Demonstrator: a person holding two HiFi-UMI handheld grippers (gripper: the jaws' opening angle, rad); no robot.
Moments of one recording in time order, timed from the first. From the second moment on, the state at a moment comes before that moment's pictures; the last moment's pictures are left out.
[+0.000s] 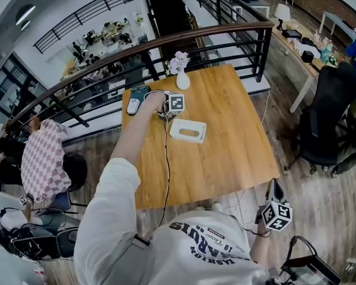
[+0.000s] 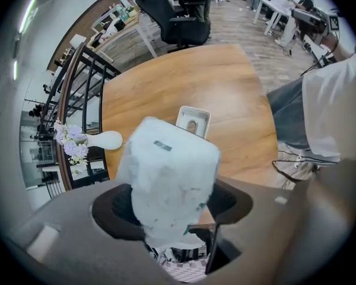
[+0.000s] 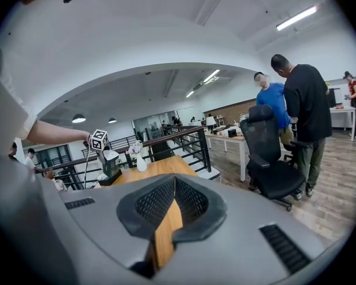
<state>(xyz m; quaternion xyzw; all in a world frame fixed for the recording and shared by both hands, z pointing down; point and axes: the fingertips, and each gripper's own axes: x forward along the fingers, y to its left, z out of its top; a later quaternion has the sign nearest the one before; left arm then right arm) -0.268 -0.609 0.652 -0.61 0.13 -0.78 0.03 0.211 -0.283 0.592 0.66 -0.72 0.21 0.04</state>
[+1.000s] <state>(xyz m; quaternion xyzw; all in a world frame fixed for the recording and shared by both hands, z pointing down) -0.234 -0.608 0.753 -0.57 0.13 -0.81 0.01 0.228 -0.273 0.601 0.67 -0.70 0.23 0.05</state>
